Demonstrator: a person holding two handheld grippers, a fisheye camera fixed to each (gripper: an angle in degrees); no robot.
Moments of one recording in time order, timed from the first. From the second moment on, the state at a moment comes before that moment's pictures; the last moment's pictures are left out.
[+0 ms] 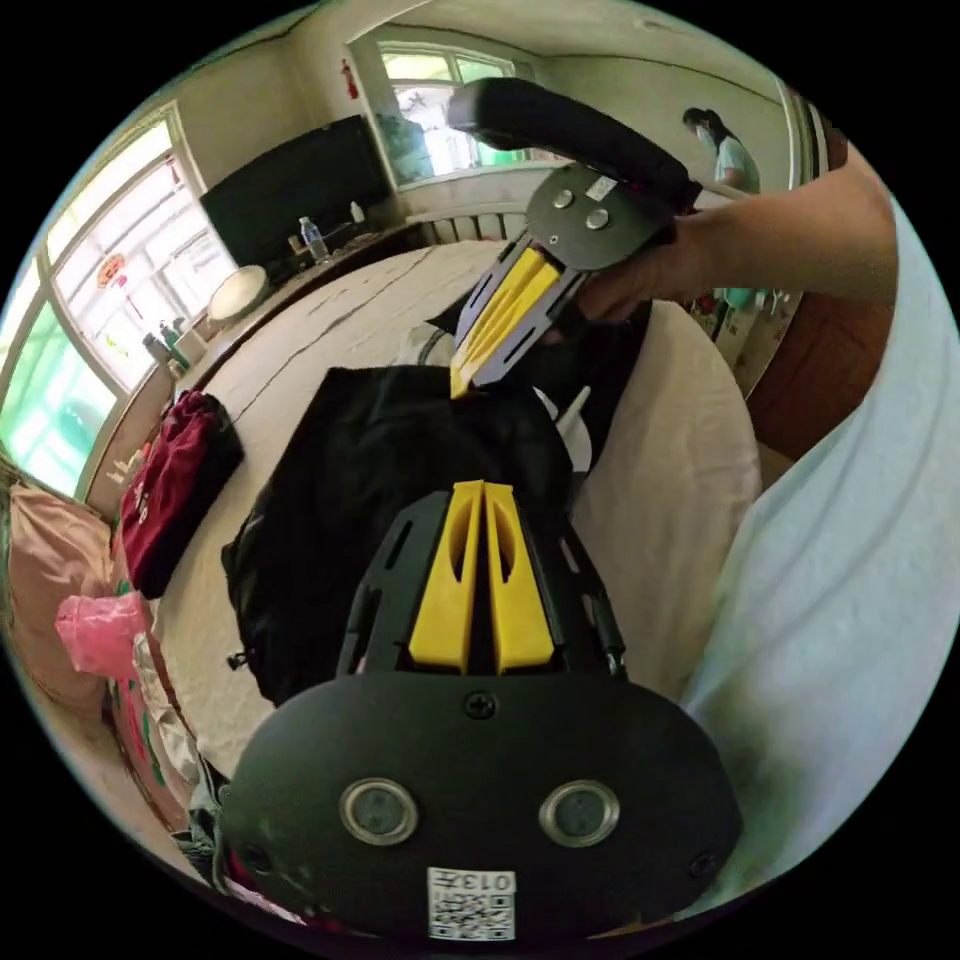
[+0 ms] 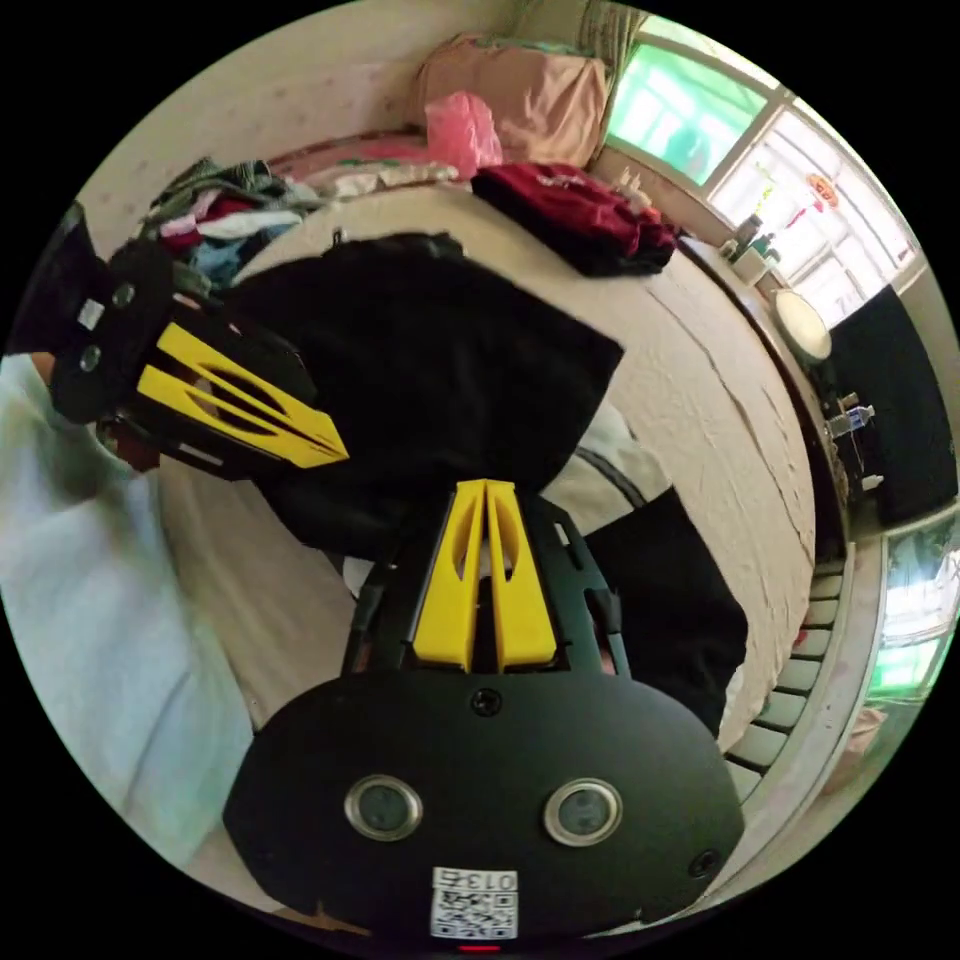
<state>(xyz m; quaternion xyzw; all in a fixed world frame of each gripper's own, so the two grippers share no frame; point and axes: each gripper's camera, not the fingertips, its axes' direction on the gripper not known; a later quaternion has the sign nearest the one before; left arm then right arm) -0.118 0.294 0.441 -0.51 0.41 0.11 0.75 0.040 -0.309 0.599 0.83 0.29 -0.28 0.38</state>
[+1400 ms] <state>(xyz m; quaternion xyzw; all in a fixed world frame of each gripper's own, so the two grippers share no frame) -0.462 0.291 0.513 -0.63 0.25 -0.33 0.65 -0.134 -0.143 0.380 0.72 0.26 -0.45 0.46</state>
